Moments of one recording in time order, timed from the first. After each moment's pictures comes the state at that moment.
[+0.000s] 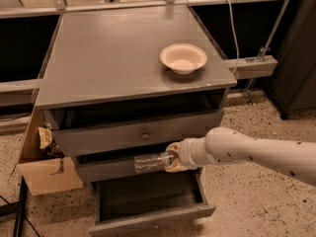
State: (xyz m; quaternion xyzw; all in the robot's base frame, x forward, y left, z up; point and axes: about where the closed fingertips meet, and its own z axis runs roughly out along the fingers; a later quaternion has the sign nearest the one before) arm 0.541 -0.048 0.560 -0.69 0.63 0.06 0.34
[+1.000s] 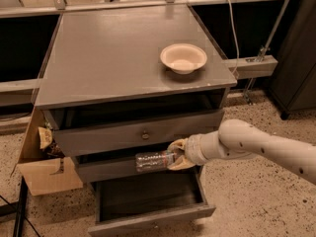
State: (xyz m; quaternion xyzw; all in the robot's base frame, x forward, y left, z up) arm 0.541 -0.060 0.566 -0.69 0.61 0.14 0.36
